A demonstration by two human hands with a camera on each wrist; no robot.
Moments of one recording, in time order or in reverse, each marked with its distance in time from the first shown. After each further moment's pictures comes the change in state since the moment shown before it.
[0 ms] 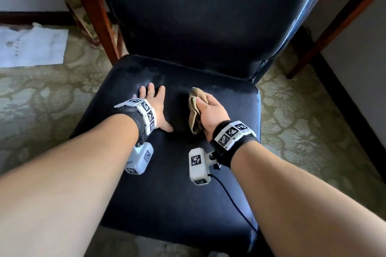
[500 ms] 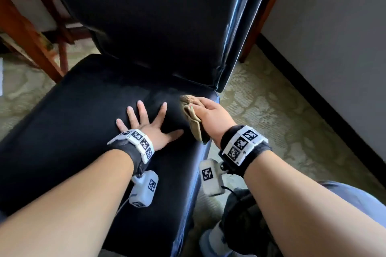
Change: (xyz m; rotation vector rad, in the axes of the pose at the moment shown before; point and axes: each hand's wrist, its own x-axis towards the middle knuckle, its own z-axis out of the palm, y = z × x) left_hand -0.060 0.121 0.064 -0.065 -0.015 0.084; right_hand -0.077 0.006 -0.134 -0.114 0.075 -0.101
